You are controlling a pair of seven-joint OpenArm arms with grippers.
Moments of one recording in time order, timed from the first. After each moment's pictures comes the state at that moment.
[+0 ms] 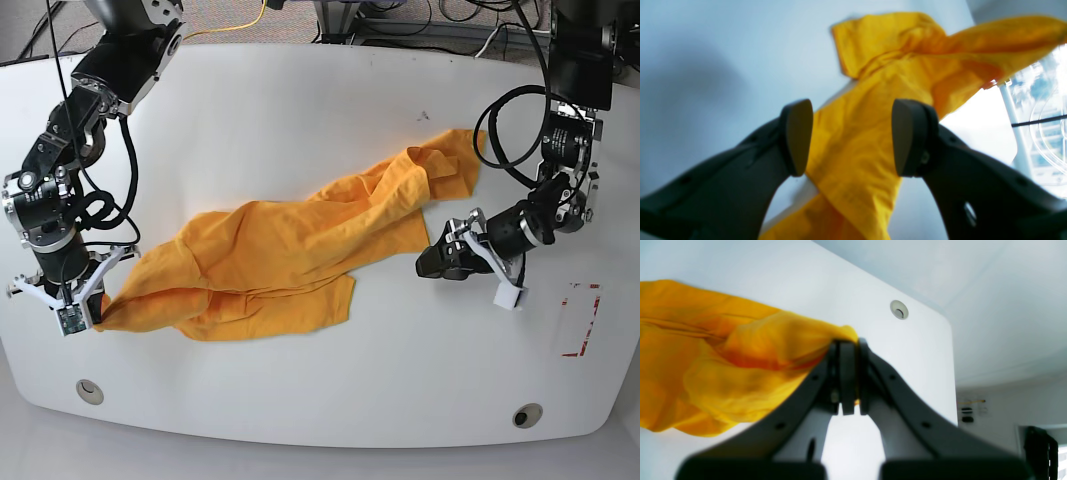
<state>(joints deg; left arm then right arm) -10.9 -25.4 7.2 79.8 -64.2 -18.4 45.7 13.2 13.1 27.8 113.8 7.8 40.8 -61.9</state>
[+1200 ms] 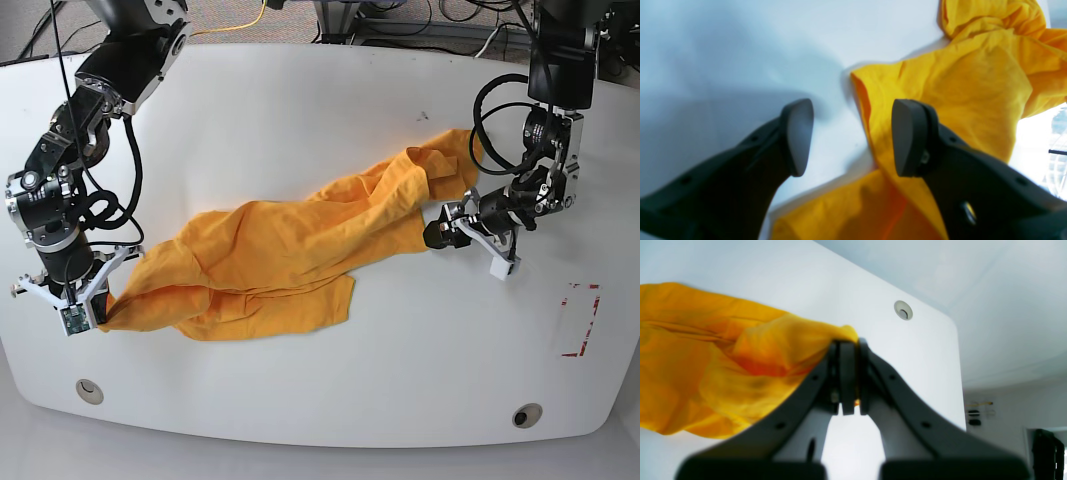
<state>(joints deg) -9.9 -21.9 7.0 68.9 -56.9 -10.9 44.9 13.3 12.0 27.9 113.8 8.2 40.8 -61.8</state>
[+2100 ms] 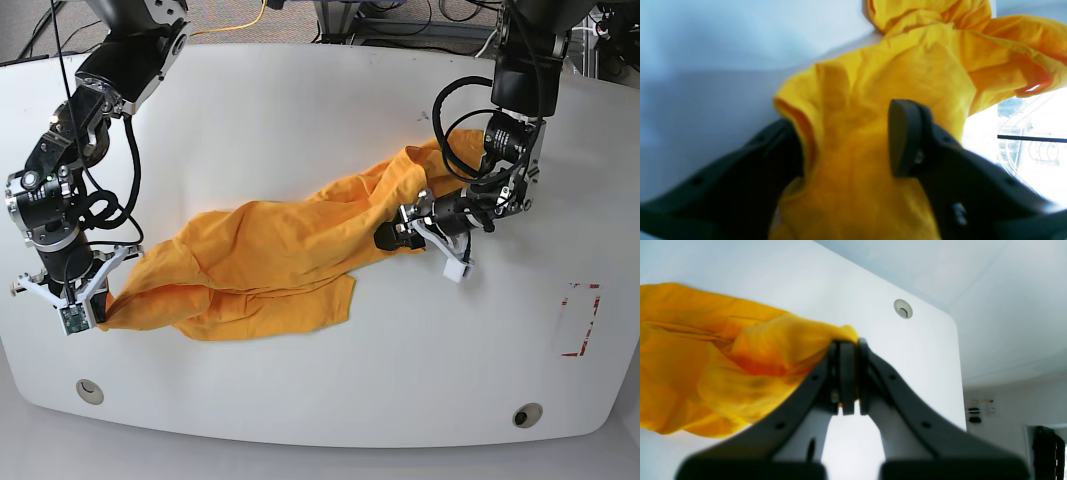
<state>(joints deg) -12.3 -13.8 9.3 63.2 -57.7 -14.9 43.6 13.2 11.8 27.9 113.8 8.2 40.8 -62.0</state>
